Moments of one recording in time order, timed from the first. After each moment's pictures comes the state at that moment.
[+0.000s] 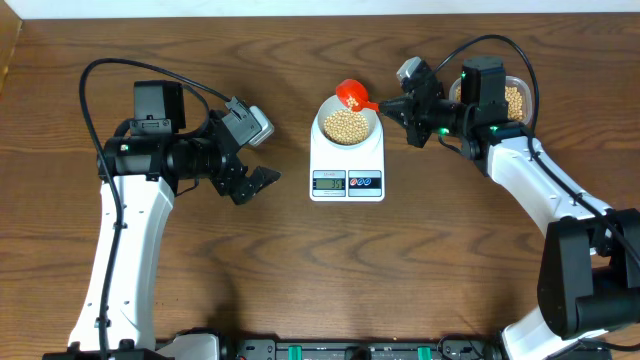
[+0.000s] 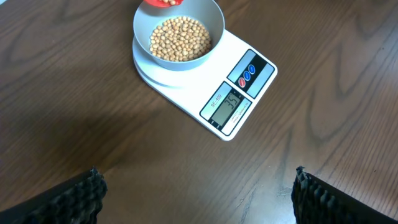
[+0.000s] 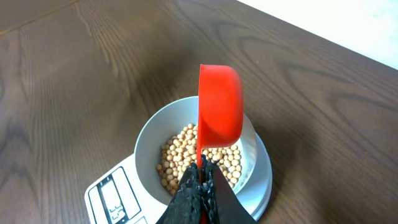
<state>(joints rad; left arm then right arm) 0.03 1.40 1.24 -0.98 0.65 0.86 0.19 1.76 1.13 0.00 -0.79 -0.32</state>
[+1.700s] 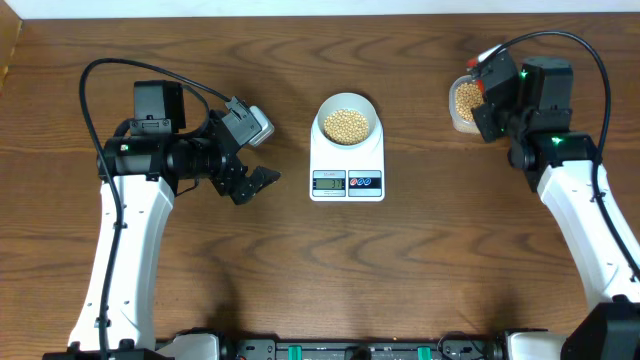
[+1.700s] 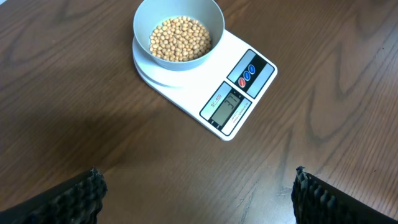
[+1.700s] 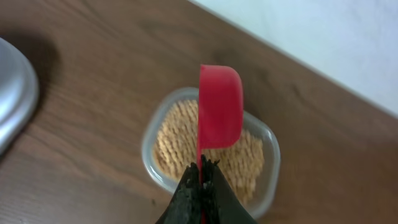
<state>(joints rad) 0.03 1.40 1.24 -0.98 0.65 0.86 0.05 1.49 1.13 -0.33 -0.01 -0.44</state>
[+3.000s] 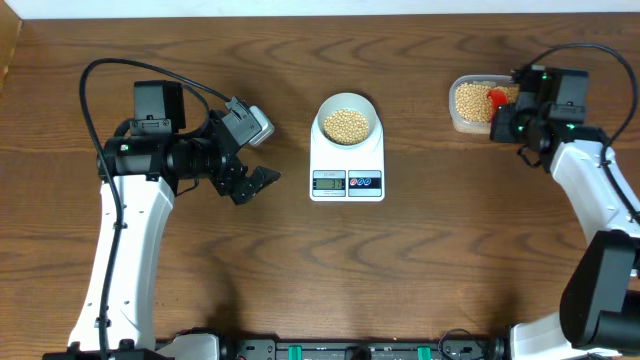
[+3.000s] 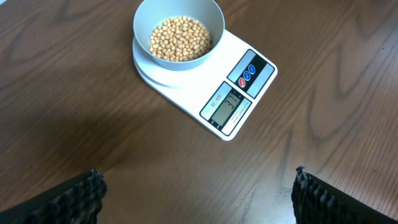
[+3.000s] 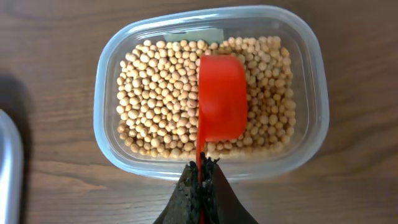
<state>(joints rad) 0.03 1.40 1.24 -0.98 0.65 0.86 -0.13 1.69 1.13 -0.36 -0.19 0.04</state>
